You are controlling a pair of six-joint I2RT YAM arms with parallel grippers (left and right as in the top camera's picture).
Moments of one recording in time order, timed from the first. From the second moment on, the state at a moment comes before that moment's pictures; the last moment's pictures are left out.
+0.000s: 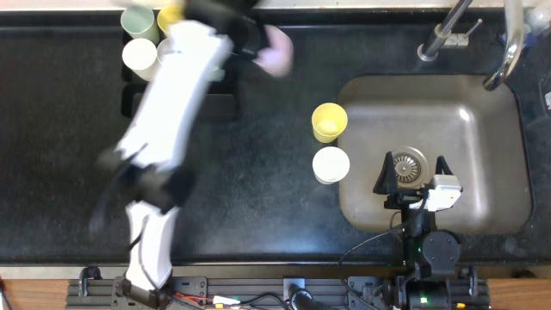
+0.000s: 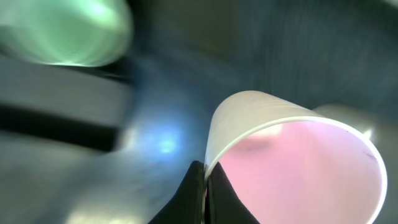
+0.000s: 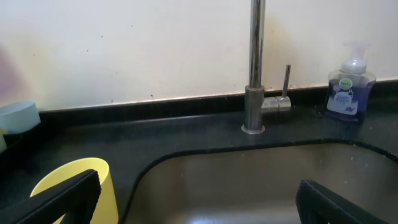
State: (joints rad) left arm -0.39 2.22 2.60 -1.56 0.00 -0.78; right arm 0.01 0.01 0.02 -0.01 0.04 0.12
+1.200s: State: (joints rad) left arm 0.22 1.80 1.56 -1.04 0.00 -0.81; right arm 0.01 0.01 0.02 -0.01 0.03 0.12
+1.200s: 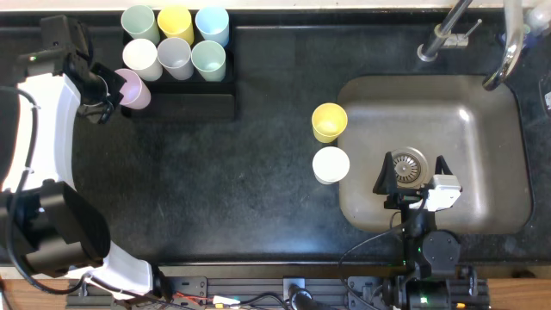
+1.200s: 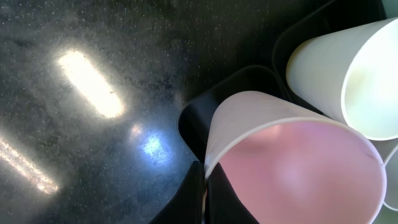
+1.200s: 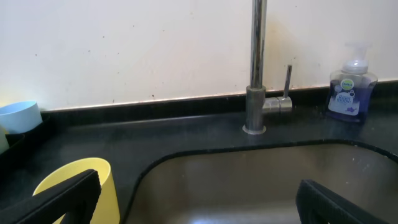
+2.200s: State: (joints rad) left arm 0.22 1.91 1.56 -1.00 0.00 -0.82; right arm 0.01 0.01 0.02 -0.01 0.03 0.12
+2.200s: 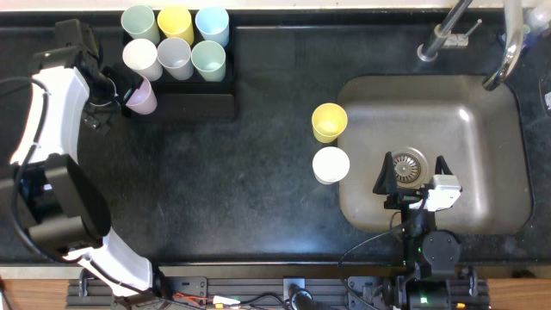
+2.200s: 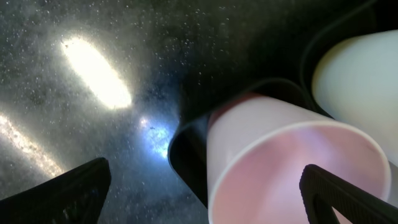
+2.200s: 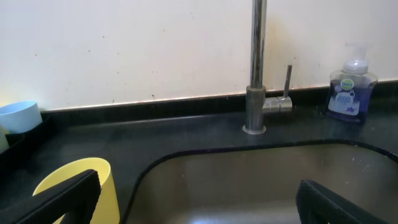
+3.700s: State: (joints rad) left arm -0.72 2.03 1.62 -0.78 0.02 -1.10; right arm 0.01 0.01 0.02 -0.01 0.03 0.12
